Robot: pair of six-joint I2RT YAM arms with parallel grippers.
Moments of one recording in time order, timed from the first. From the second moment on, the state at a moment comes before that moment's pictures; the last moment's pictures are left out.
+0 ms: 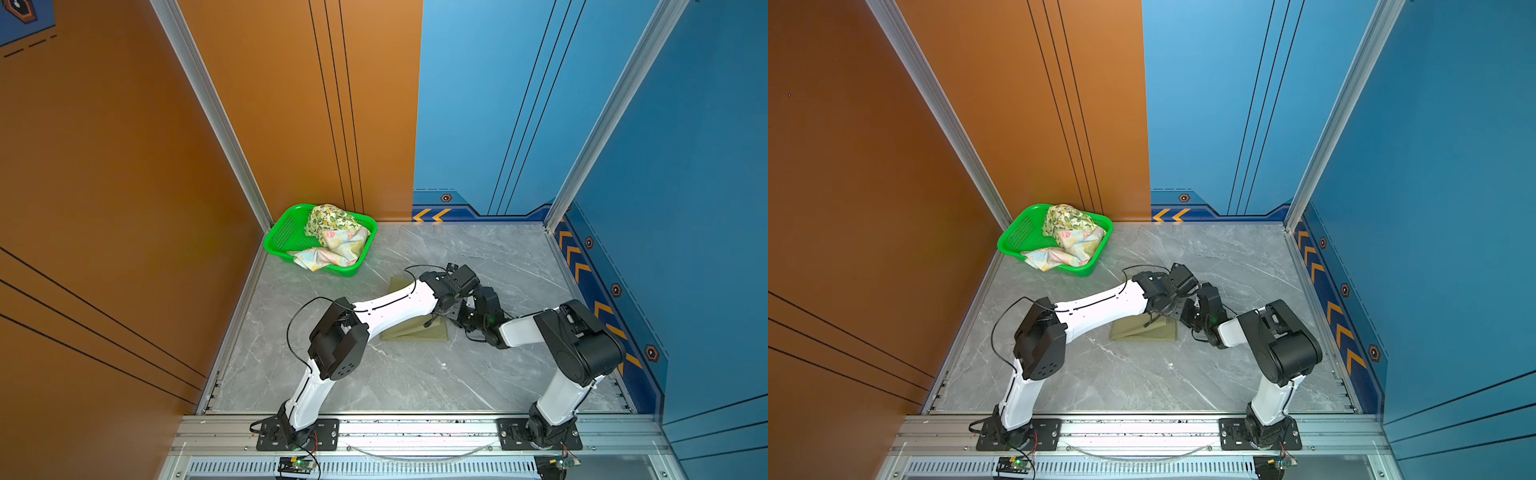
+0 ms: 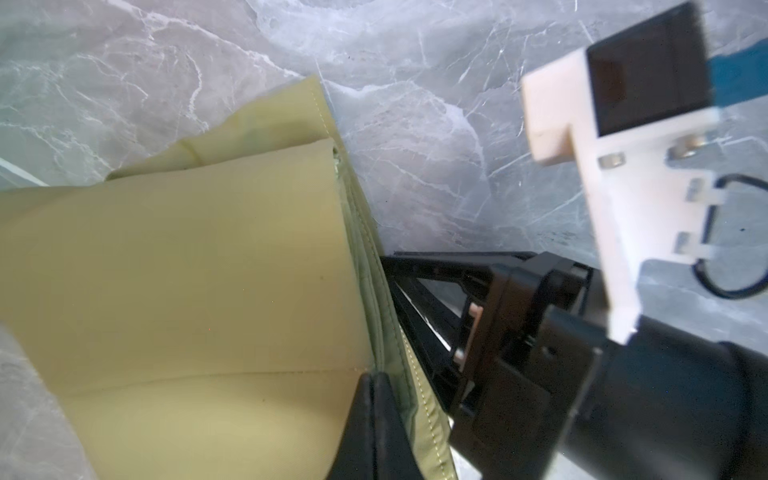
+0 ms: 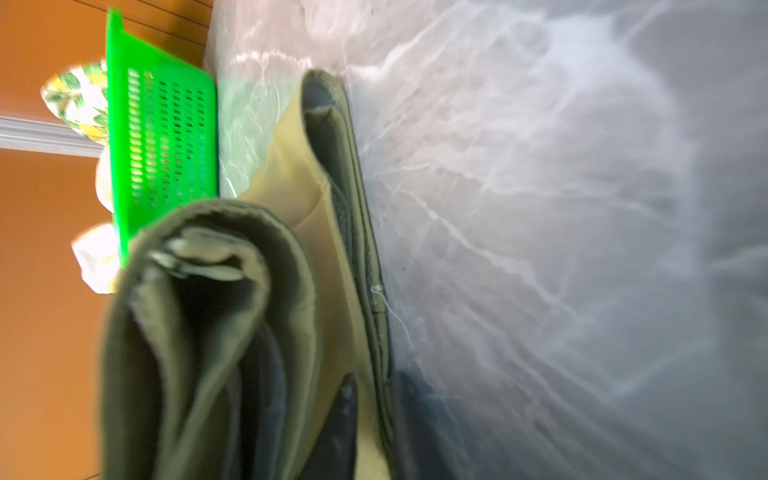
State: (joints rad) left arm -0.97 2.12 1.82 -0.86 -0.28 -0.57; right arm 0.37 1.75 0.55 0.56 -0.34 1.01
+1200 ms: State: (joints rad) left arm -0.86 2.07 1.57 -0.45 0.03 -0.71; right arm 0.21 1.65 0.45 0.58 -0.46 0.96
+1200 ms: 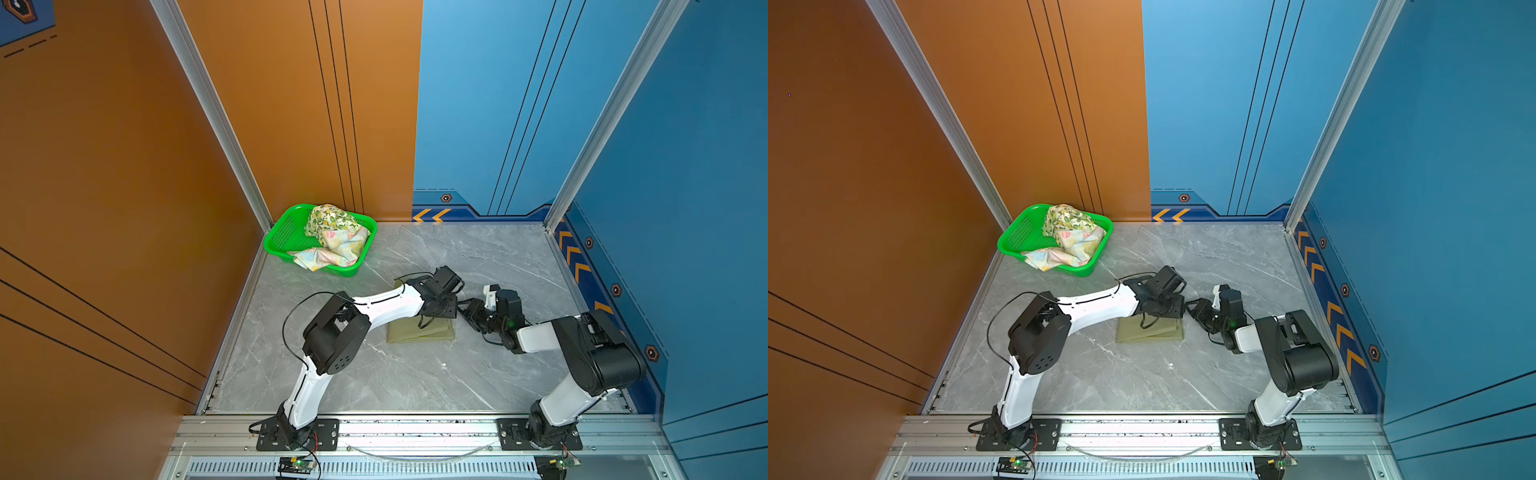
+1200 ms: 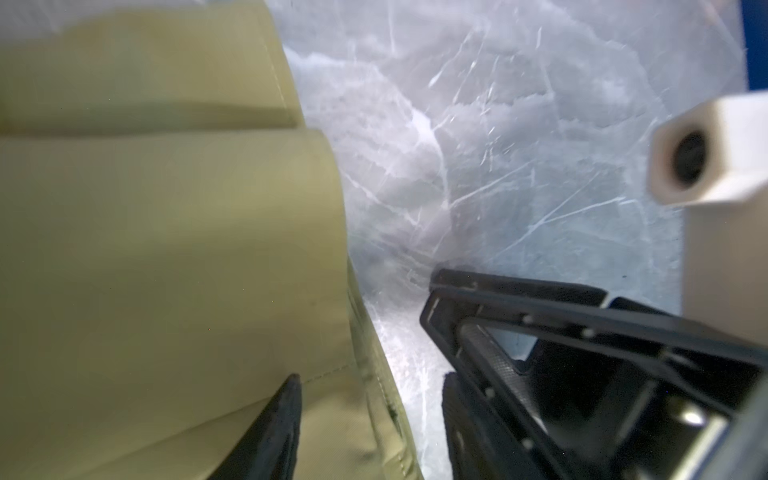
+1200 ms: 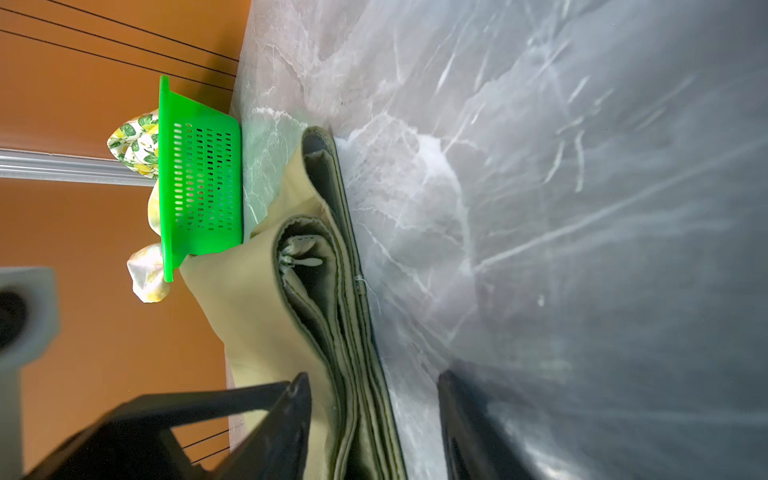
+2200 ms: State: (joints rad) left arm -0.87 1.77 1.19 -0.40 -0.06 -0.63; right arm 0.43 1.60 0.68 0.06 -0.21 0.68
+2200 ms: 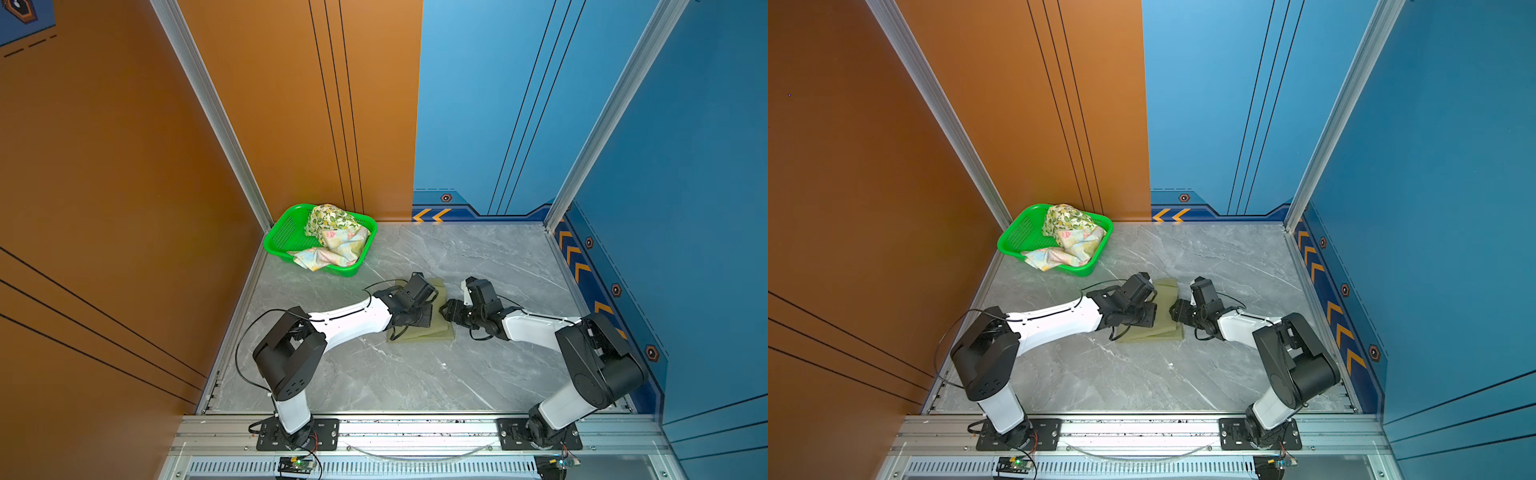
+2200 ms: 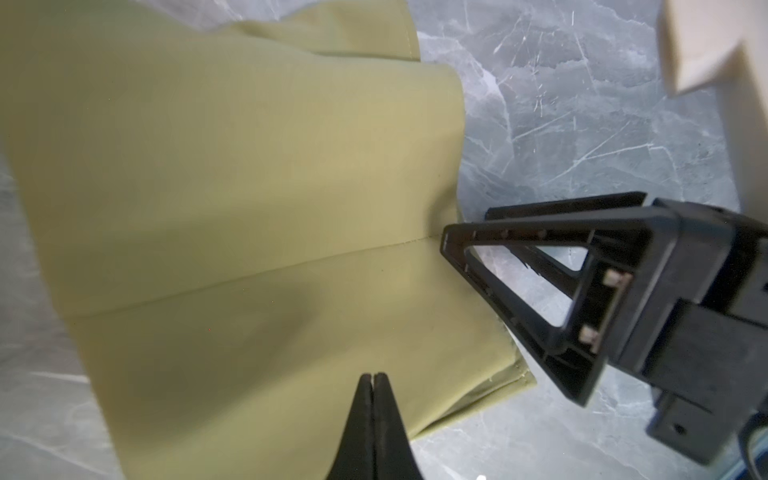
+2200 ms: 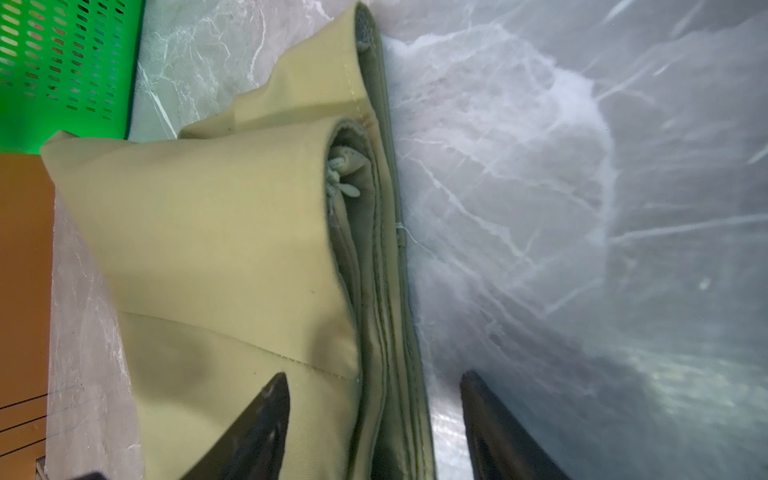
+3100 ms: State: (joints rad) left arm -0.94 1.97 1.29 -0.32 -0.05 -0.67; right arm 0.43 1.65 0.71 0.06 -0.19 0.67
